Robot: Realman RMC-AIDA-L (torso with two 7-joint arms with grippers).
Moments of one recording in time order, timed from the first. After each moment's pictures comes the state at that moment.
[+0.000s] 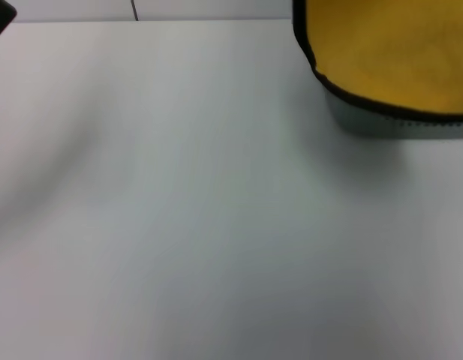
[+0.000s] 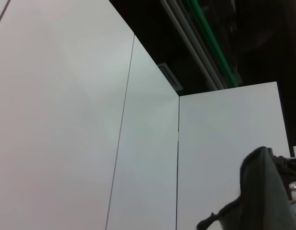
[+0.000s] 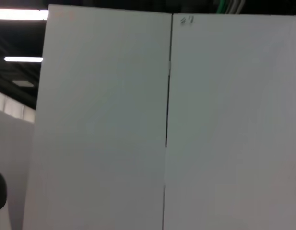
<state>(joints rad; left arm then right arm) -0.35 -1.99 0.65 0.45 1.19 2.03 -1.14 0.89 1.73 -0.71 -1.11 -1.16 -1.88 2.08</state>
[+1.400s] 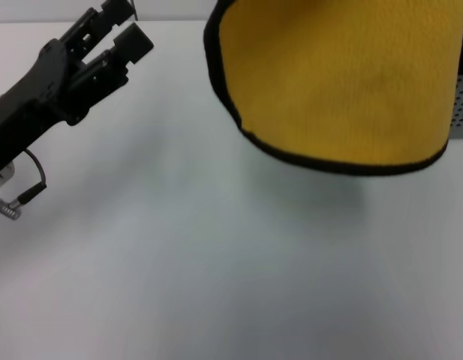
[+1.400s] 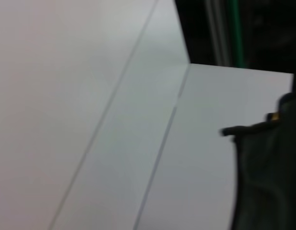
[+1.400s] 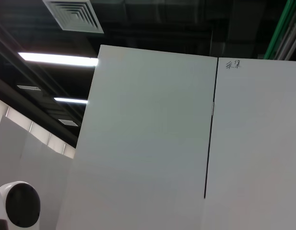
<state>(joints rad) -0.47 -2.04 0.71 0.27 1.31 1.95 -1.17 0.94 1.89 -0.73 -1.09 -1.11 -1.90 1.91</state>
